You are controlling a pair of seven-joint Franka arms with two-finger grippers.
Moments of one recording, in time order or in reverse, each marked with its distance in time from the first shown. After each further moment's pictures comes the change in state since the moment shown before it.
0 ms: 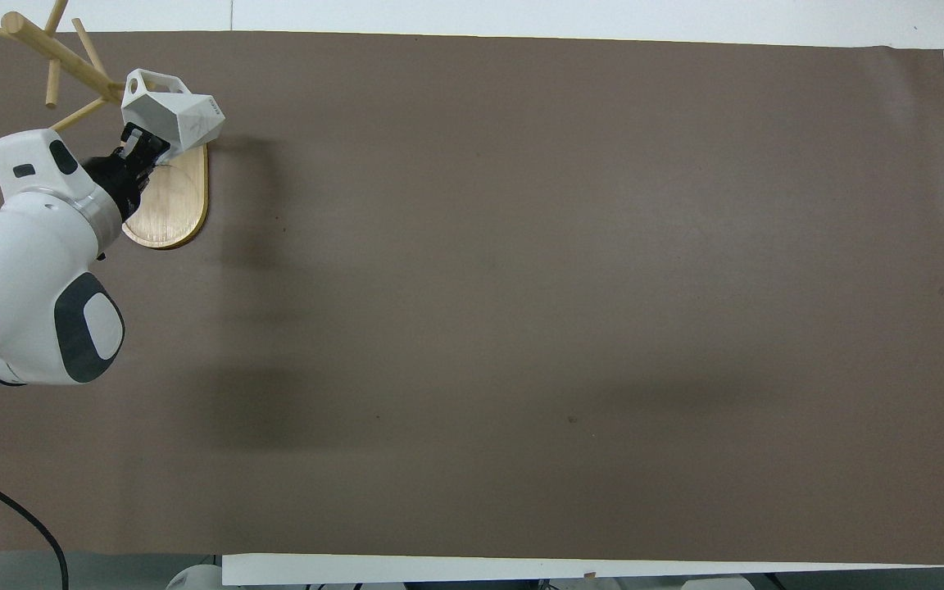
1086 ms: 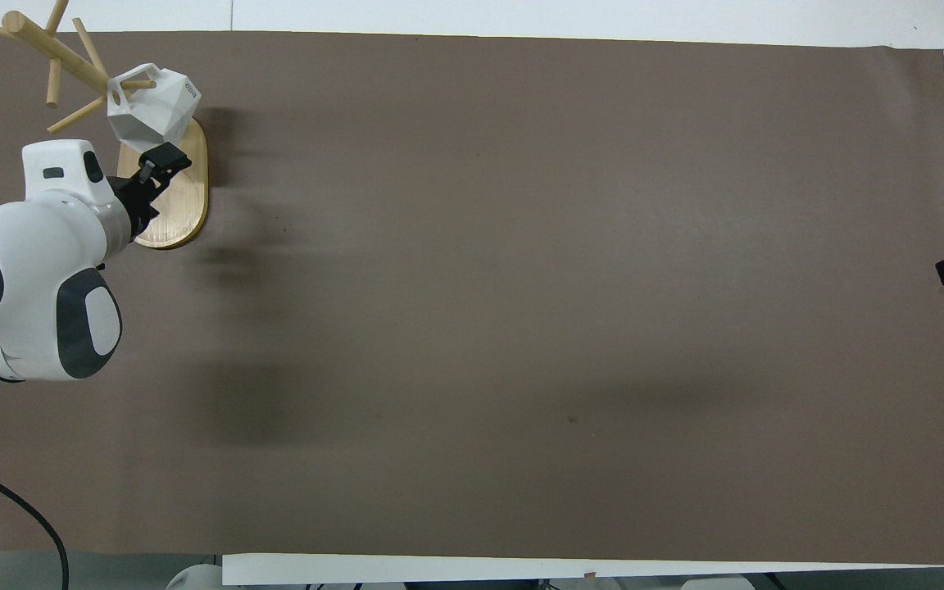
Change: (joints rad) left arm -0.001 -0.006 -0.012 0.033 0.006 -0.349 0.202; right arm 0.031 -0.014 0.006 -0.042 -0.026 0.020 0.053
